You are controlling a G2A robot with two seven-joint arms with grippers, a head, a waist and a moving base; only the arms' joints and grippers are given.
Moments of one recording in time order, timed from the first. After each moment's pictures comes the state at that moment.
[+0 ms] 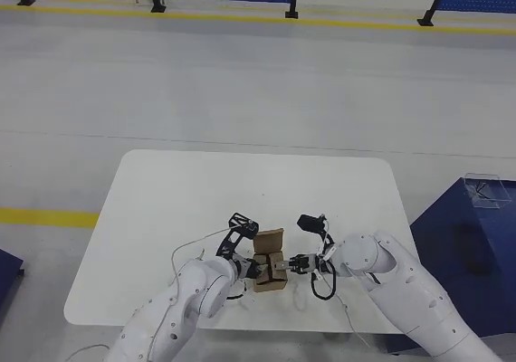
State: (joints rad) left arm 1.01 -1.31 -0.83 -1.59 1.11 0.15 -0.94; right arm -0.92 -1.02 0.89 -1.47 -0.28 0.33 1.06
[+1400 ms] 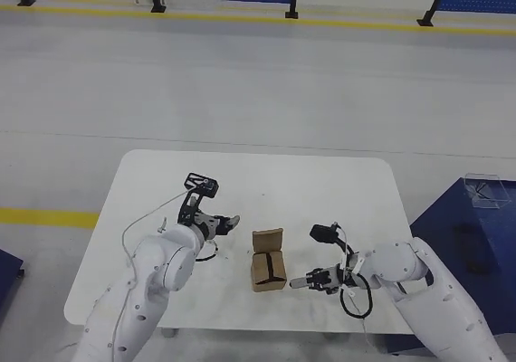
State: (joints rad) left arm 0.98 -1.30 -1.07 -1.62 1.15 0.10 -0.83; right arm -1.12 -0.95 1.13 -1.69 -0.30 0.22 1.32
